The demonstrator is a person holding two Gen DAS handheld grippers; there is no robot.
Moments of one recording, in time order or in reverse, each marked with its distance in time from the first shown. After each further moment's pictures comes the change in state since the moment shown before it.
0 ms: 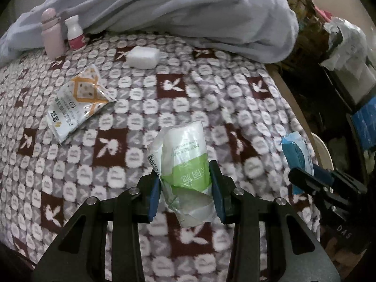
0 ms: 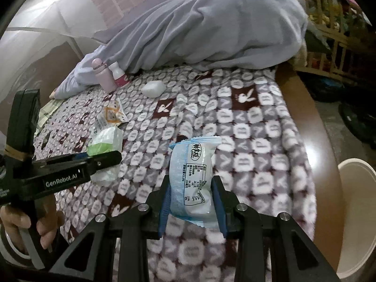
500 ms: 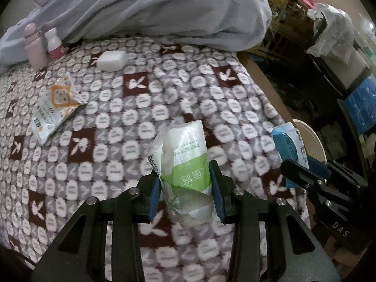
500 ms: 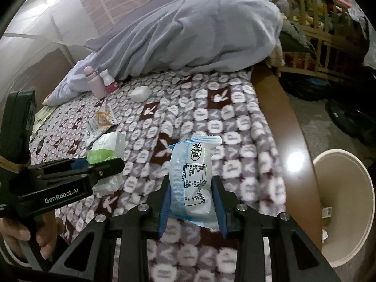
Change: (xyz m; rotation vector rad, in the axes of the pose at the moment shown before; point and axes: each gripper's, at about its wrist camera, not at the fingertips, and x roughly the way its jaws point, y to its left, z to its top) left arm -0.002 -0.052 -0.010 0.075 0.004 -0.036; right arm -0.028 -0.022 -0.015 0.031 -0.031 -0.058
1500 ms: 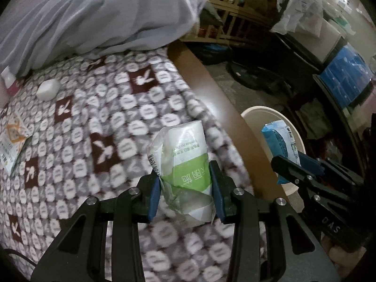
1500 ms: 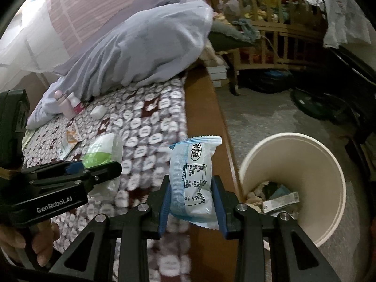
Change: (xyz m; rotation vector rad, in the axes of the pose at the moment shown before) left arm 0.020 -0.118 0.012 0.171 0.016 -0.095; right arm -0.052 -0.094 -0.024 0.143 -0.050 -0.130
